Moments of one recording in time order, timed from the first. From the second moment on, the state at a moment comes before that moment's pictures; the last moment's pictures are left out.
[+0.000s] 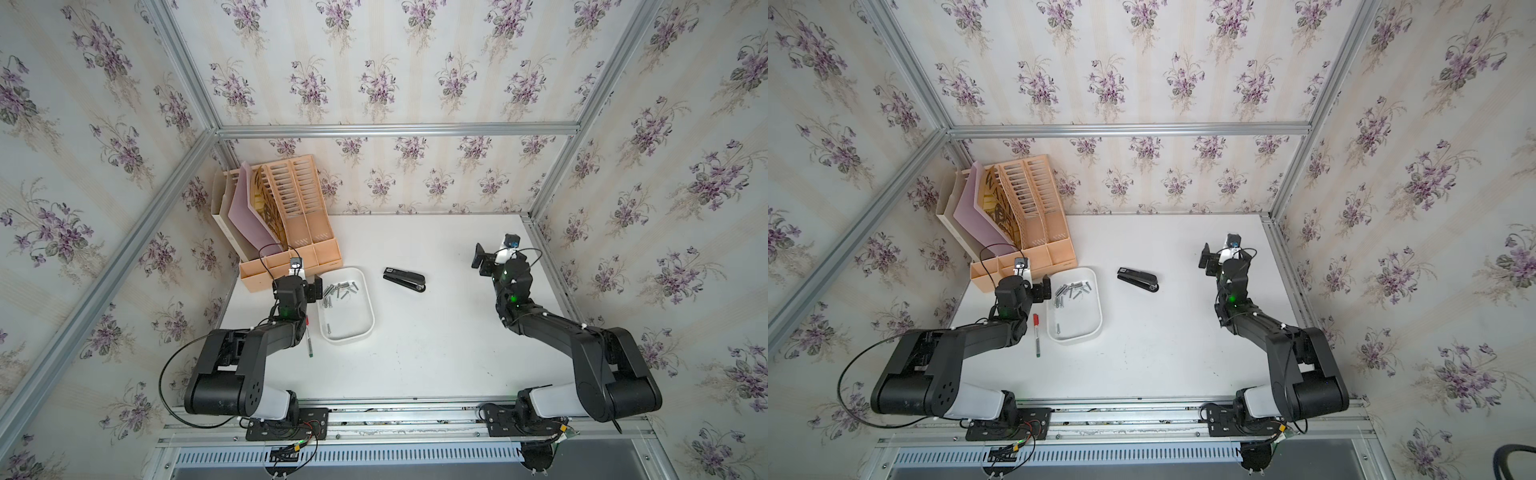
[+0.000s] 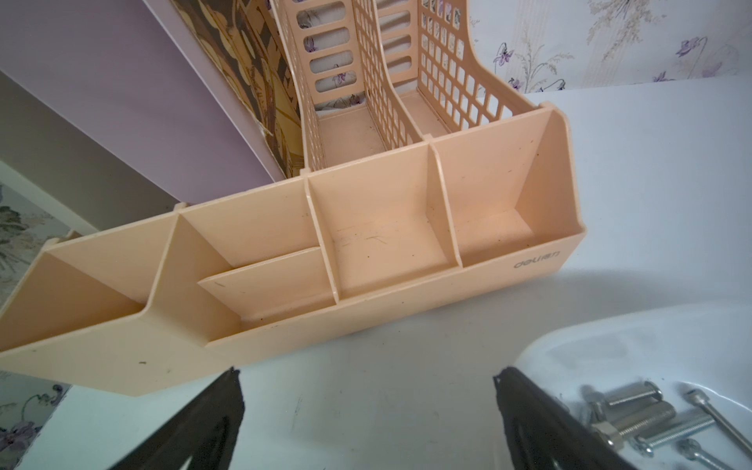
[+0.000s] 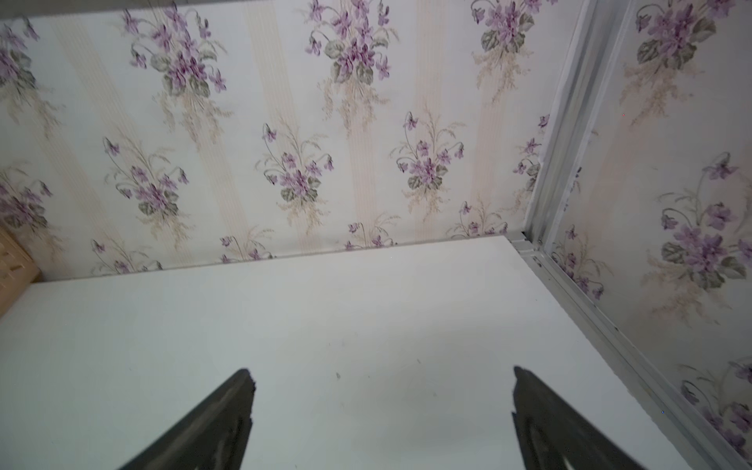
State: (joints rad) left arm -0.03 1.45 0.42 0.63 -0.24 0.06; right arm 0.20 1.42 0.64 0.61 0.25 0.14
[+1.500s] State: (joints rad) left arm -0.05 0.58 0.93 -0.90 -0.26 -0.50; right arm 1.03 1.43 1.27 -0.29 0.09 0.36
